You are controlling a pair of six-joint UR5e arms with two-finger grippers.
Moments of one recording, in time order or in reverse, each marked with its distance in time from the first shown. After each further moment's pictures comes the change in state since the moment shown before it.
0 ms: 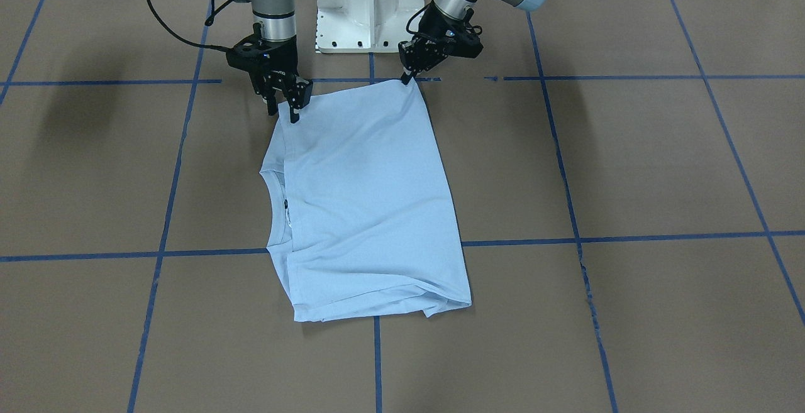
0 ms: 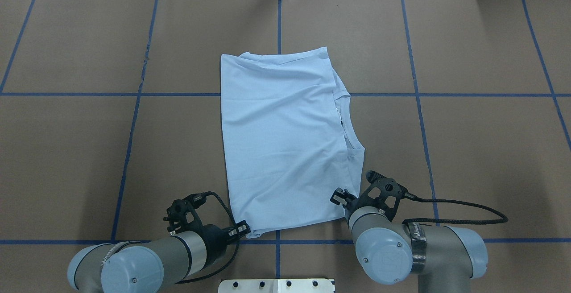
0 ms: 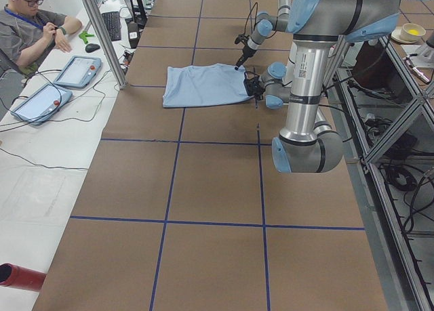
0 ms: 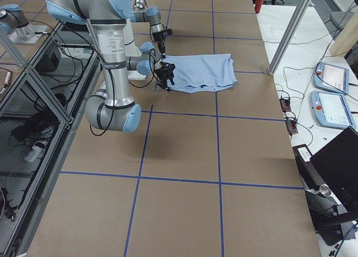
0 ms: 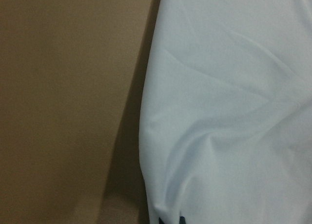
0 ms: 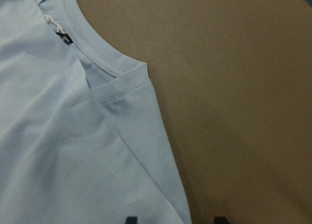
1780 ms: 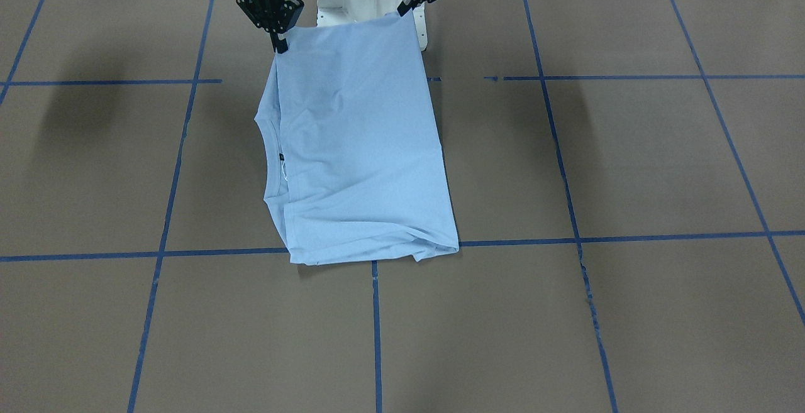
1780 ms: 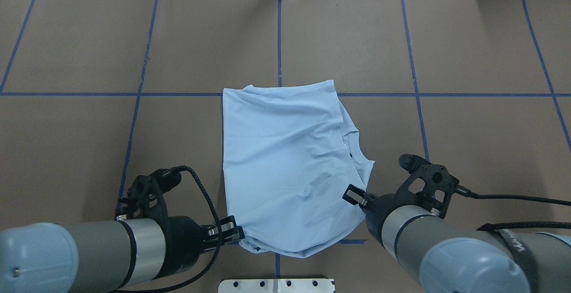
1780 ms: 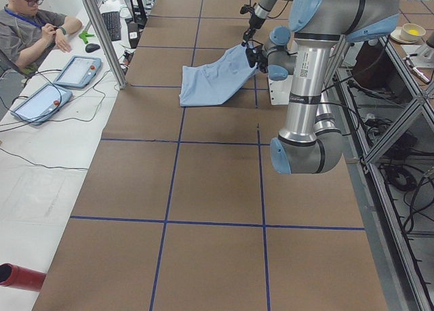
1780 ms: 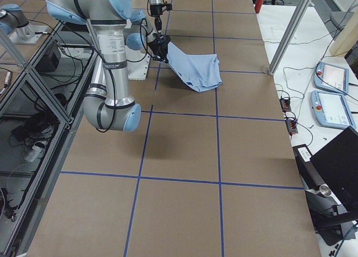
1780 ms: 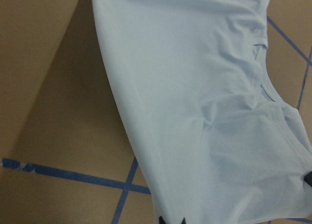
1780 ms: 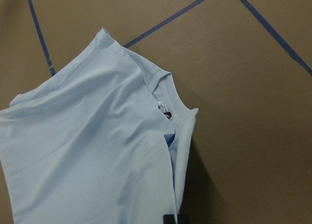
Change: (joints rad) left arm -0.078 -0.005 -0.485 0.423 -0.211 0.057; right arm -0.016 0.008 0.501 -0.338 0.024 -0.008
